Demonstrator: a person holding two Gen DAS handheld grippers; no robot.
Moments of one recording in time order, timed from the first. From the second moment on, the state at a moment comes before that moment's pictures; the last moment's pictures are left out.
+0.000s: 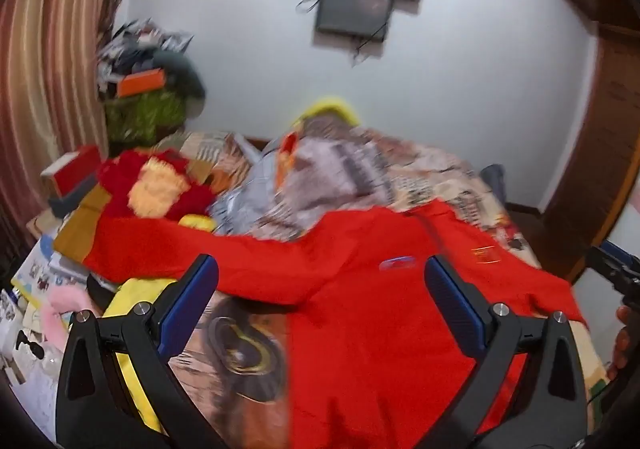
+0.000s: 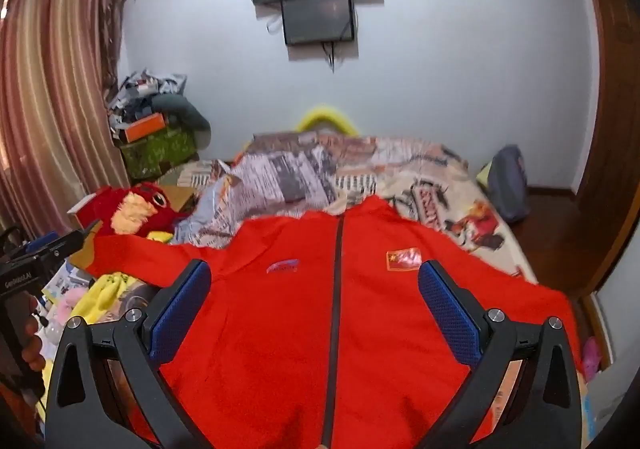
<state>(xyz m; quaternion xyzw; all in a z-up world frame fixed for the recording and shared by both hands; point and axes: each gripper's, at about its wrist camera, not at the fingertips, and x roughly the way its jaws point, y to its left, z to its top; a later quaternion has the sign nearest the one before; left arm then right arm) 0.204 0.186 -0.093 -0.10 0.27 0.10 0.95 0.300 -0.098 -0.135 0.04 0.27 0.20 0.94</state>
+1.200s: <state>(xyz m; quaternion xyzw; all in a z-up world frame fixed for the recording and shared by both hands) 0.293 0.485 -0.300 -0.43 0.37 0.22 0.79 0.412 -0.085 -0.245 0.05 0.47 0.18 0.86</state>
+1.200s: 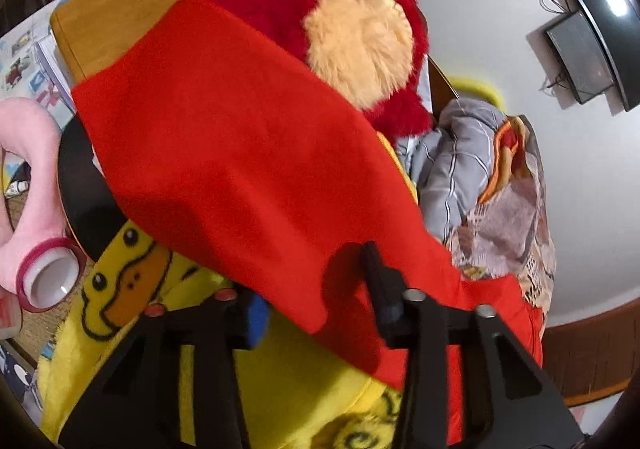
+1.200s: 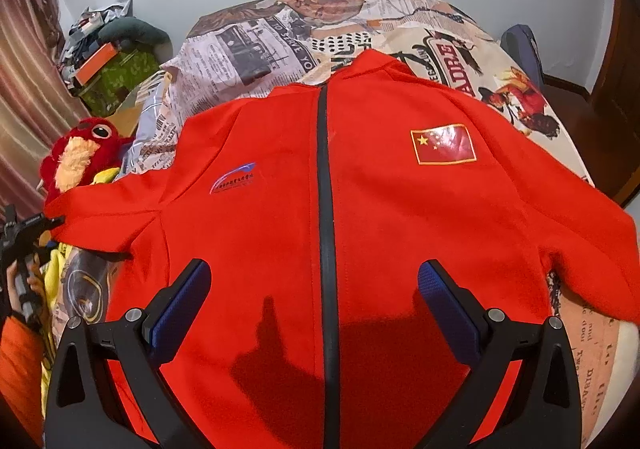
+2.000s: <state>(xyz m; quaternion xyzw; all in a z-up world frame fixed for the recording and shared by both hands) 0.455 0.173 -0.111 -0.14 0.32 0.01 0.94 0.396 -0.117 -0.223 0.03 0.42 0.21 0.88</state>
